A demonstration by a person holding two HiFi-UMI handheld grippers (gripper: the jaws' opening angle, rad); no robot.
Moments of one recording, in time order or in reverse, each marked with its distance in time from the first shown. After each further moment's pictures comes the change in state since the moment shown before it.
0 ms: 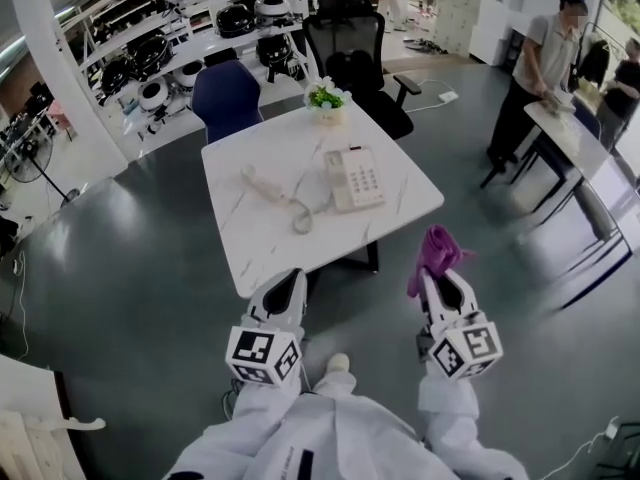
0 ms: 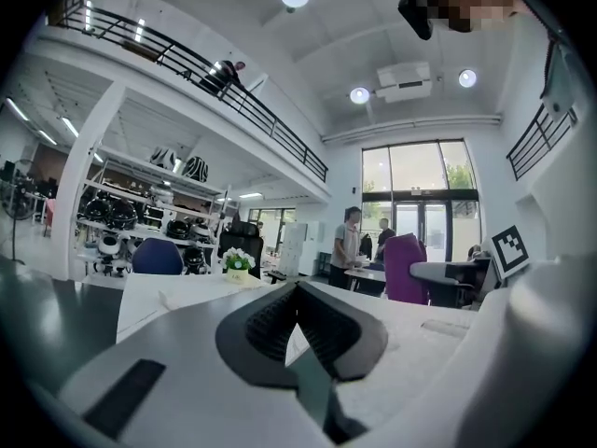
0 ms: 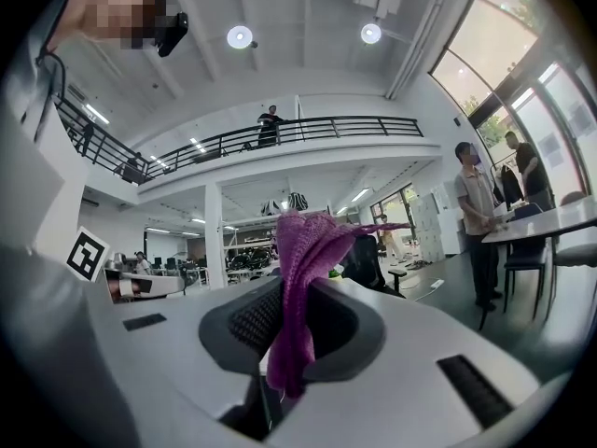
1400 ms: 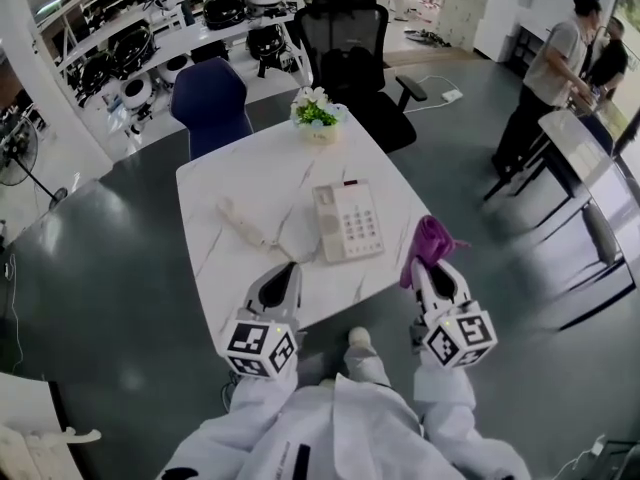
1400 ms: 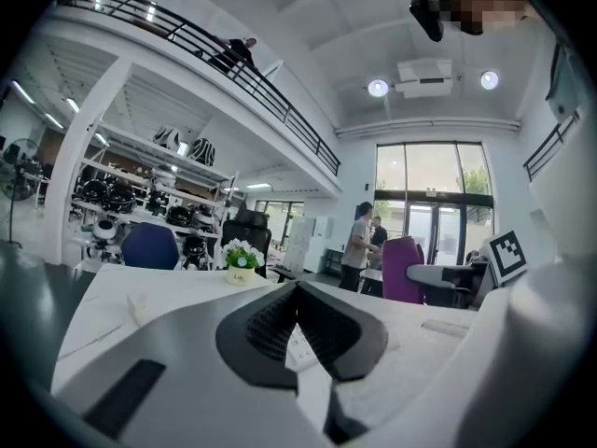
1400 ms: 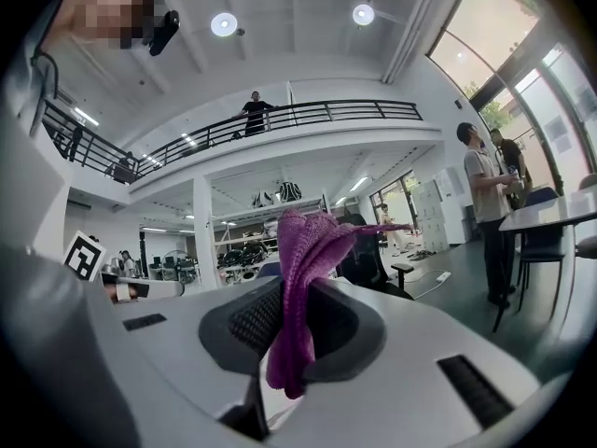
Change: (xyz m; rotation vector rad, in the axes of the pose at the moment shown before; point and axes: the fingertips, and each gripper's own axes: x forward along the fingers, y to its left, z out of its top) left arm 0.191 0.083 -0.004 -0.068 0.037 0.023; right arm 0.191 -0.104 -0.007 0.036 0.048 0.015
